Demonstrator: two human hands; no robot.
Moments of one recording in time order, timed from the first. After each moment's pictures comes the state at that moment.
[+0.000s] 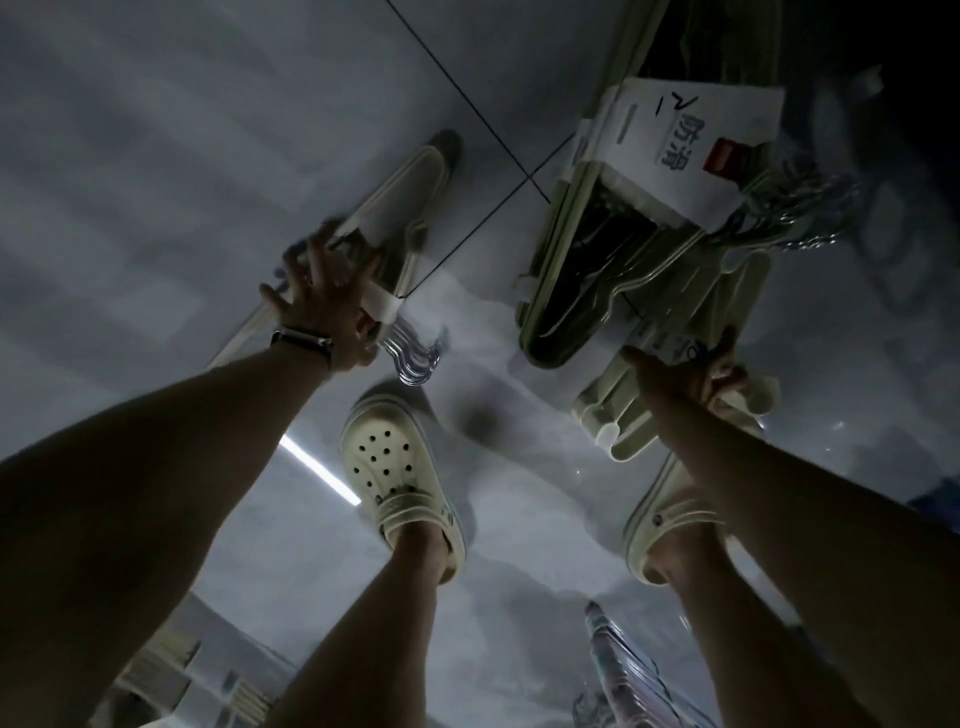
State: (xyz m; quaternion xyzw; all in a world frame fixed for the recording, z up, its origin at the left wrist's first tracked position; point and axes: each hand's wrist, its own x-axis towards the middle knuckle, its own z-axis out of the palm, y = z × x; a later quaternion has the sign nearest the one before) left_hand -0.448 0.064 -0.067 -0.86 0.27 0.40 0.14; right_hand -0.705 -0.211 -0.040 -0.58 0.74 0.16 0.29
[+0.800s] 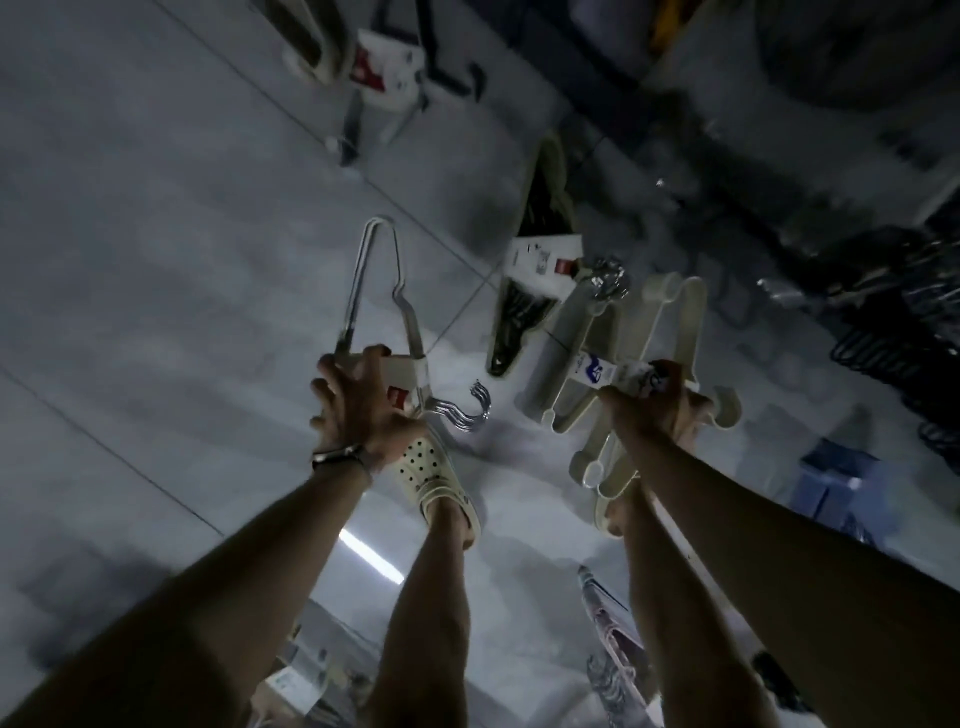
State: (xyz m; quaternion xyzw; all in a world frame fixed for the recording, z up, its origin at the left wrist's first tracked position) left_hand -0.506 0.025 0.239 -0.93 0.13 0.34 -0.06; right_hand -0.709 -0.213 0.227 -0.61 0.71 0.10 0.33
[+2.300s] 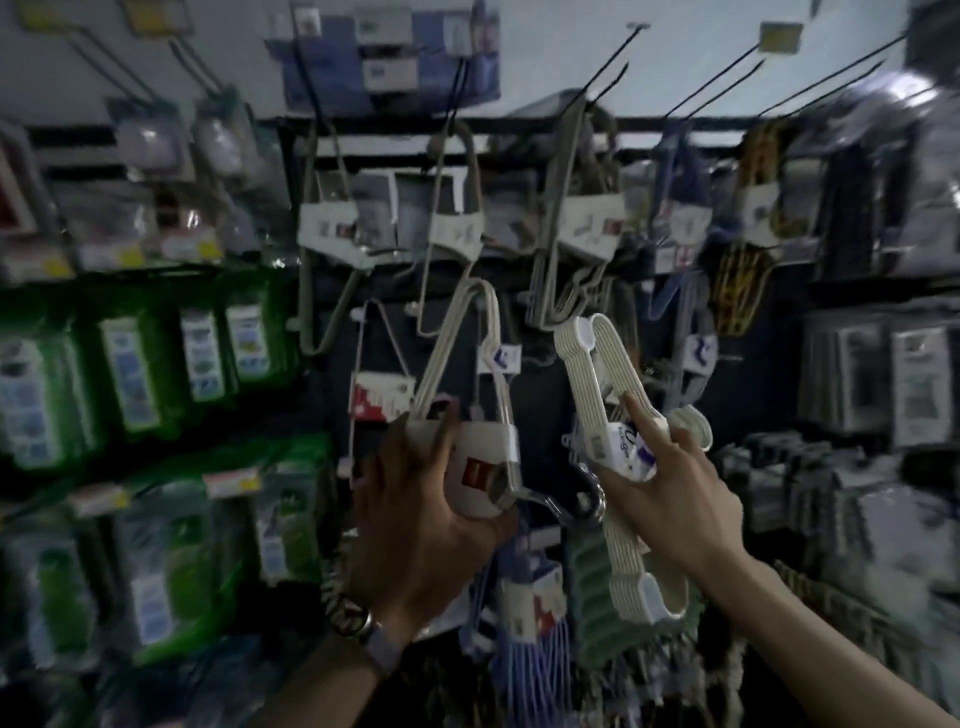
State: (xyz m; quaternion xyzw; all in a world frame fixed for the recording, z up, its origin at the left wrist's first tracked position) left_hand -0.675 -0.346 1.131 -0.56 0.69 -0.13 -0.44; right_hand -0.927 -0.369 1.131 -0.63 0.64 -0.44 0.00
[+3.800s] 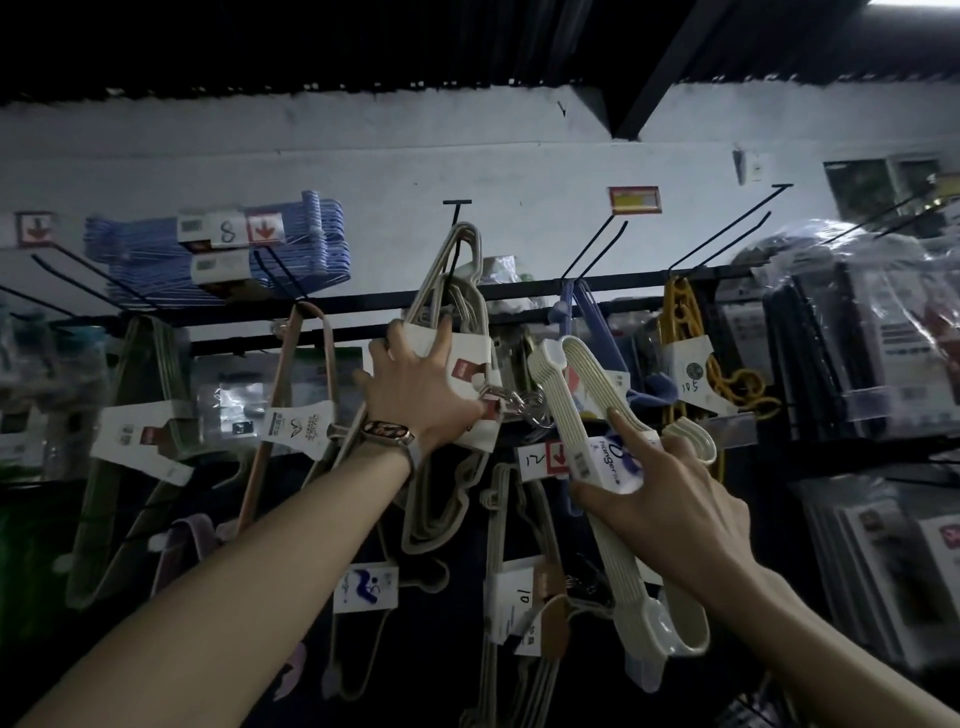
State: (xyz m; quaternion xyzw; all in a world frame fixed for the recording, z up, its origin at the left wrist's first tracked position) left_hand -0.937 -0.666 1.432 -0.61 0.61 -0.36 -0.35; right_hand -1.166 -0.591 1.306 -0.61 0.62 -0.49 -0.07
